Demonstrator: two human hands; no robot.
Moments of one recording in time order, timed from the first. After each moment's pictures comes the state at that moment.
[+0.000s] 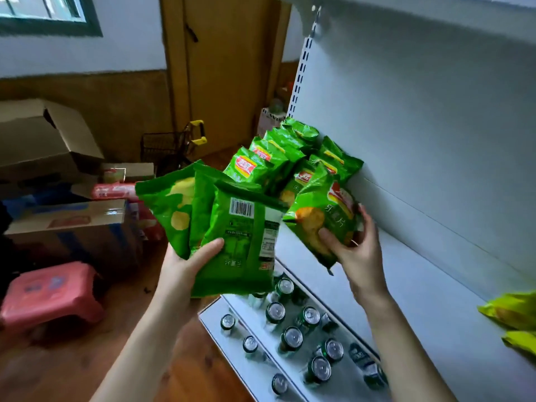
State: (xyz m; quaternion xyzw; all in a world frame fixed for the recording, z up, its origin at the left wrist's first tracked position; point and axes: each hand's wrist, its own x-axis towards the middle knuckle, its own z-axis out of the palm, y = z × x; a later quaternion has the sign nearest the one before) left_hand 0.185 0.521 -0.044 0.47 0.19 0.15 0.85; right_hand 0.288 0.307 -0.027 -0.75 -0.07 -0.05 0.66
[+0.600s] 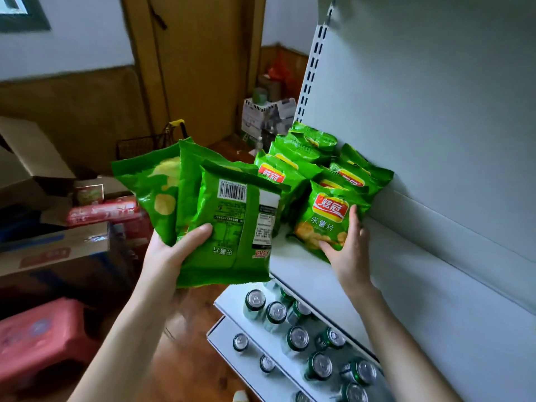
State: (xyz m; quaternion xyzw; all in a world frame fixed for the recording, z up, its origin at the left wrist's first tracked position) left_hand 0.286 0.629 -0.042 0.52 0.14 0.11 0.83; right_hand 0.400 0.373 -0.104 -0.92 -0.02 -0.16 0.36
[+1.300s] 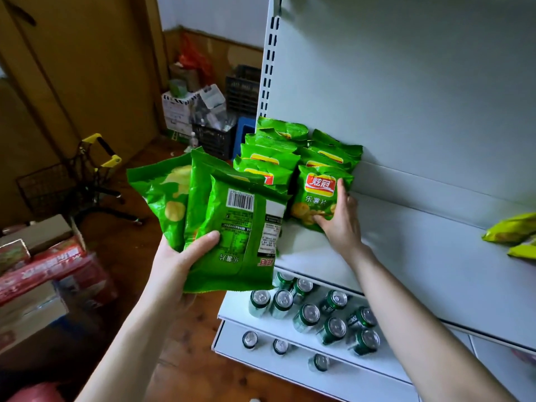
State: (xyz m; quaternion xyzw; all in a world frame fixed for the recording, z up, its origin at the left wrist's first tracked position) left_hand 0.343 0.698 -0.039 0.53 0.04 -0.06 0.85; right_hand 0.413 0.415 -0.088 -0.93 0.16 -0.15 0.30
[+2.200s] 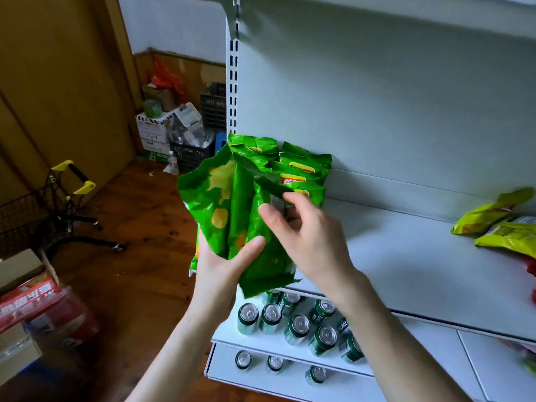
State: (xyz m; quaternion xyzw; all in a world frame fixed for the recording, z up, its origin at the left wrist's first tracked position) left_hand 0.346 0.619 -0.032 0.53 -0.05 -0.02 0.85; right_hand 0.329 0.492 0.025 -0.92 0.03 -0.24 0.32
